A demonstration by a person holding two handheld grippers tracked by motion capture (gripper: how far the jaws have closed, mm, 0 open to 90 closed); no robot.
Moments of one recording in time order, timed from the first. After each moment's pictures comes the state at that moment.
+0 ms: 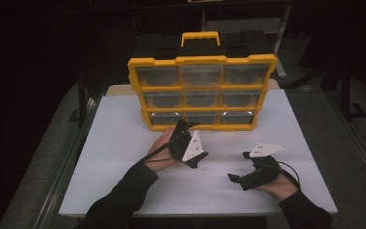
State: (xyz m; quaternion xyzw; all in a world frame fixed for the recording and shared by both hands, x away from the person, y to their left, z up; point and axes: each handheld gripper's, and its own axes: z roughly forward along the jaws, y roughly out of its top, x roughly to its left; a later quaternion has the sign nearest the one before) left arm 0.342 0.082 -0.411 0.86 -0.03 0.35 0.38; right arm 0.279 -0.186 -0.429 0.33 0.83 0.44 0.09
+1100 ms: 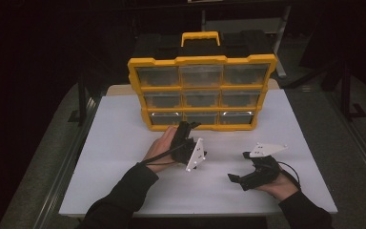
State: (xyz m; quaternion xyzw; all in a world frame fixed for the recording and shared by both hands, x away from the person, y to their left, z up) left arm 0.332 0.077 -0.418 0.83 -0.10 0.43 0.33; right arm 0.279 -0.186 -0.429 0.33 0.83 0.44 0.09
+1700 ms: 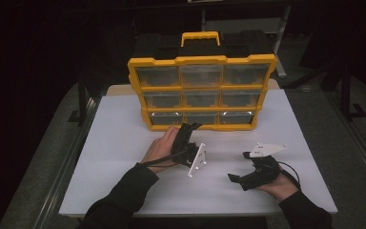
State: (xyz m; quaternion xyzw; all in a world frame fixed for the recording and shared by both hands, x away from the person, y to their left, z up) left arm 0.327 0.075 -0.423 0.81 -0.14 0.48 0.29; right arm 0.279 -0.186 -0.429 0.33 0.83 0.44 0.09
